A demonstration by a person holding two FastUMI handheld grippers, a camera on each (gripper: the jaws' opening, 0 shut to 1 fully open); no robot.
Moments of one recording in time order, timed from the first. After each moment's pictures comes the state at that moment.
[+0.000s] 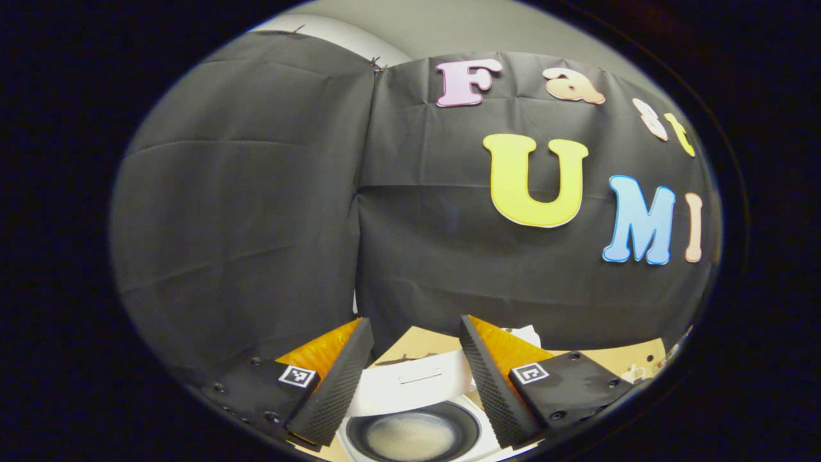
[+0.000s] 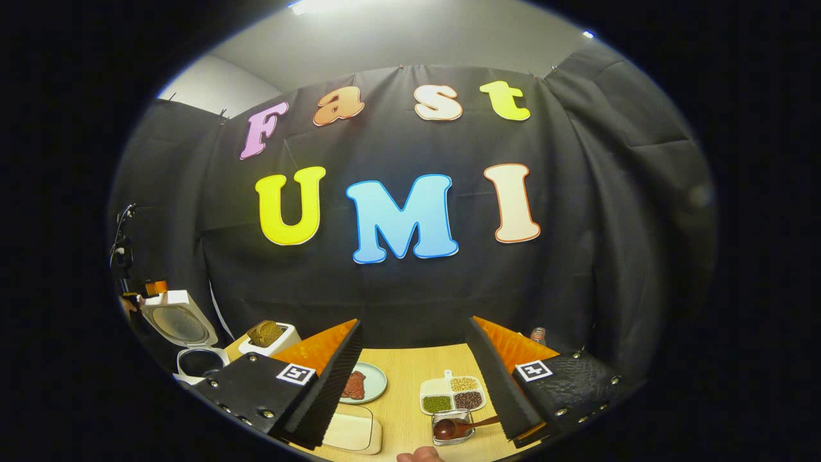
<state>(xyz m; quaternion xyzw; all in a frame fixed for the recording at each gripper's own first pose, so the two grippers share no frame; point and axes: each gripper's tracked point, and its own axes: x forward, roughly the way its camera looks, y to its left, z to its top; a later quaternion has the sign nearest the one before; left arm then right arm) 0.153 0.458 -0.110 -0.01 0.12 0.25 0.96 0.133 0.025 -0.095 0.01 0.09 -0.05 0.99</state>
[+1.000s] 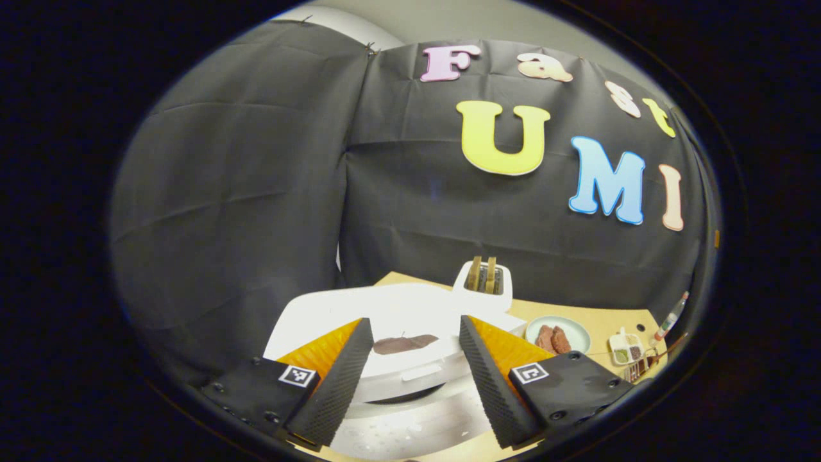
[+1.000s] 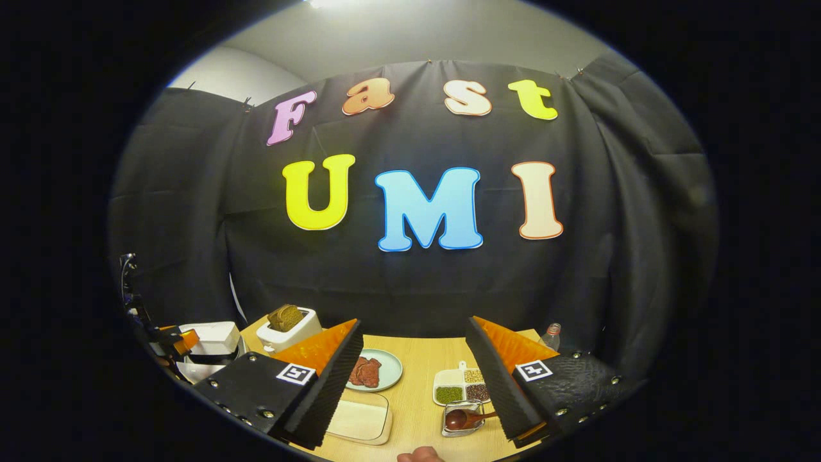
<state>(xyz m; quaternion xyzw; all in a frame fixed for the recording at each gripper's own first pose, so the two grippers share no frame) 0.063 0.371 -0.254 -0.04 0.17 0.22 0.96 0.119 0.071 -0.105 -0.02 0.11 -0.01 0.99</state>
